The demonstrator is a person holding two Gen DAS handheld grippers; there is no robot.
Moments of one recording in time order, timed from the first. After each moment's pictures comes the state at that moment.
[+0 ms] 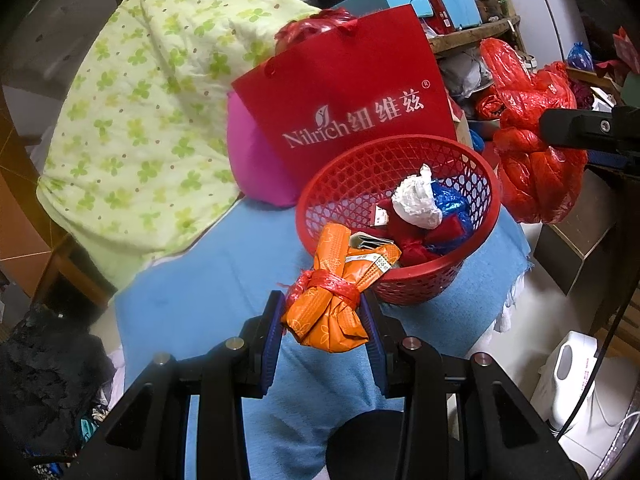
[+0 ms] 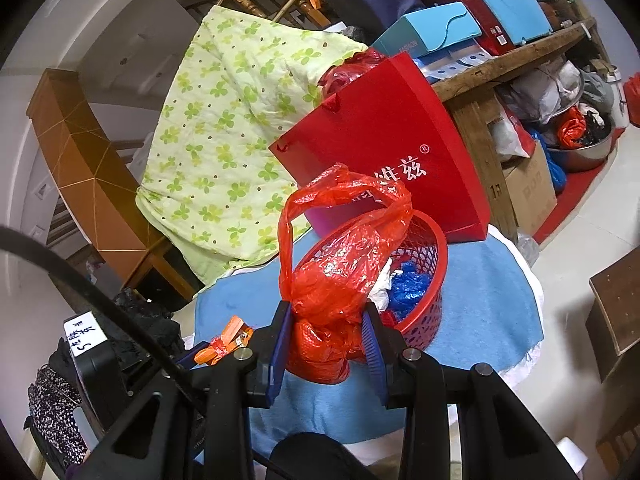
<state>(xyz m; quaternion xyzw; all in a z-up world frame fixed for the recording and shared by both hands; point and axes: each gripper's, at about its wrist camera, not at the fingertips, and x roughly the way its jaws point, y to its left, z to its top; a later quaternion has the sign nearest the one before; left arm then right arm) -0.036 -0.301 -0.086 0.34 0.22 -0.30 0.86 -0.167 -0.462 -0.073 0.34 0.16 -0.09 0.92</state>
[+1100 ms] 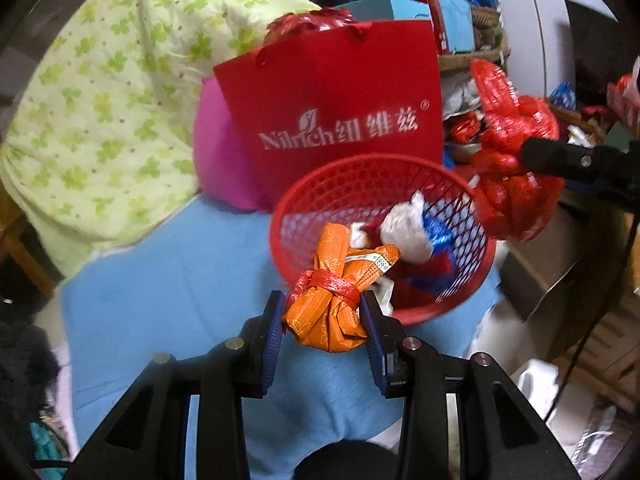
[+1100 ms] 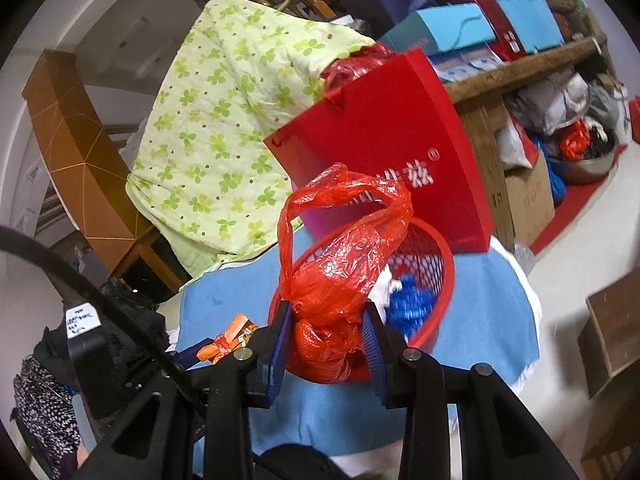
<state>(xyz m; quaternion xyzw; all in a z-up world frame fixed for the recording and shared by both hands) 0.019 -0.318 -0.081 0.26 0.27 -0.38 0.84 -0.125 -0.471 -0.060 0.30 0.18 -0.10 0.93</state>
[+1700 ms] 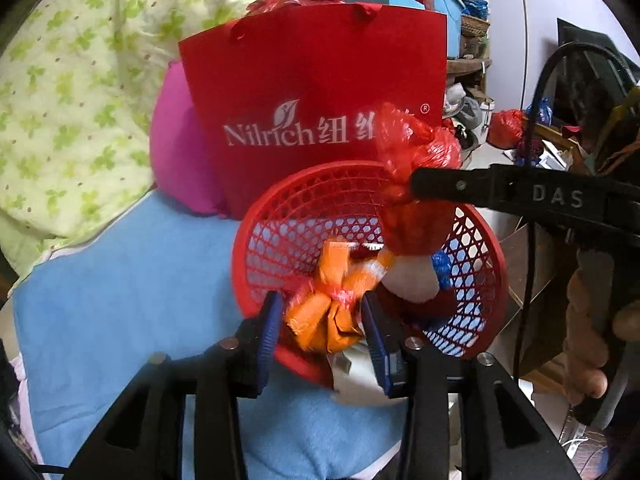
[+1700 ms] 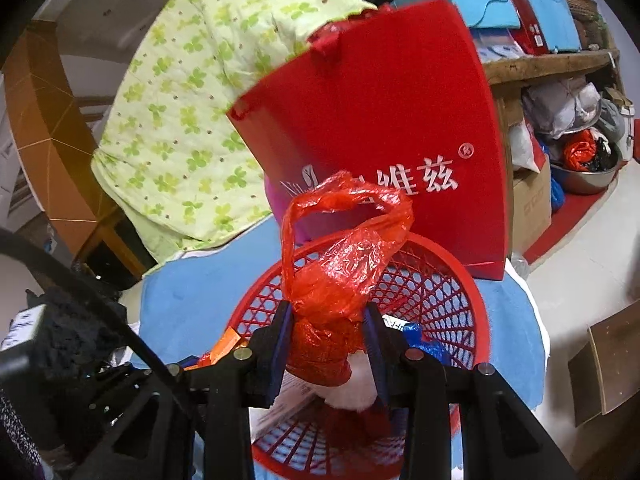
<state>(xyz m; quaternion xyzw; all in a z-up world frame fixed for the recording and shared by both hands) 0.070 -0.355 -0.099 0.23 0.30 -0.44 0.81 -0.015 -0.507 -0.088 0.29 0.24 -0.13 0.92</state>
